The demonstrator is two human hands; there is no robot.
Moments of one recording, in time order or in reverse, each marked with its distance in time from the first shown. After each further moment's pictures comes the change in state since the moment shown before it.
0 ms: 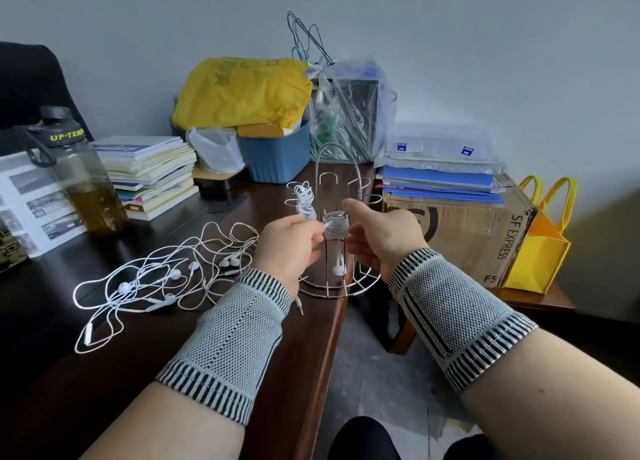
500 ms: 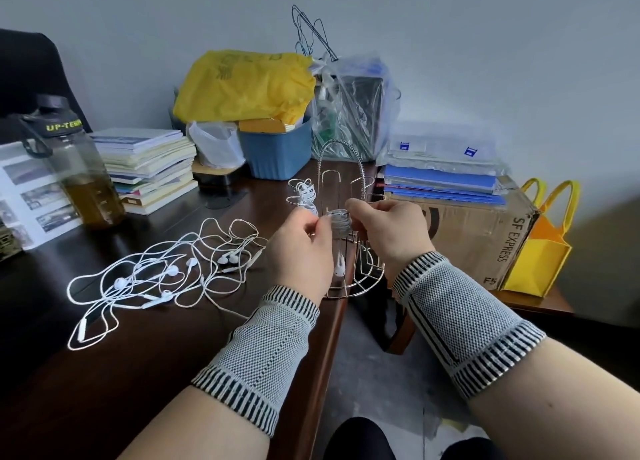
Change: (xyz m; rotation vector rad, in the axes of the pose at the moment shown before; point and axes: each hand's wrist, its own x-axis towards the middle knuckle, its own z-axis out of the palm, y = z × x) left_hand 0.002 -0.023 0.018 0.490 0.313 0.487; right_hand 0.003 0.000 0.000 -0.133 0.066 -0.246
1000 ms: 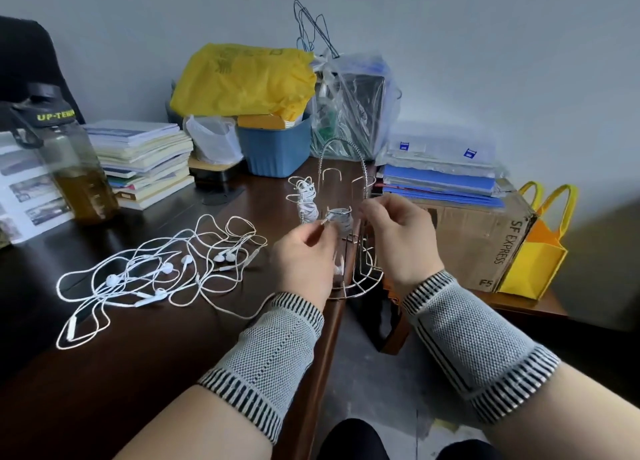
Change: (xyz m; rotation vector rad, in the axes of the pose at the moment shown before) left_hand -0.004 -0.015 0.019 -0.392 -0.064 -0.317; right_hand -0.011 0.009 -0.005 0.035 0.036 -0.235
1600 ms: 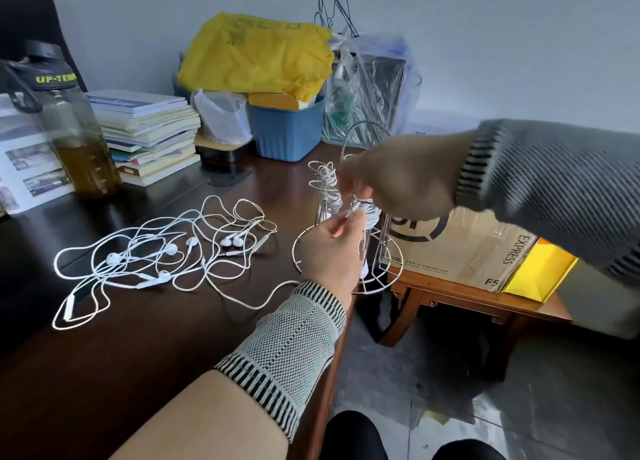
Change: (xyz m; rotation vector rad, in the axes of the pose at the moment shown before) left_hand -0.001 -0.008 0.016 -0.309 -0.097 -0.155; right_hand 0.038 -0.099 0.001 -1.305 -0.887 -0.546
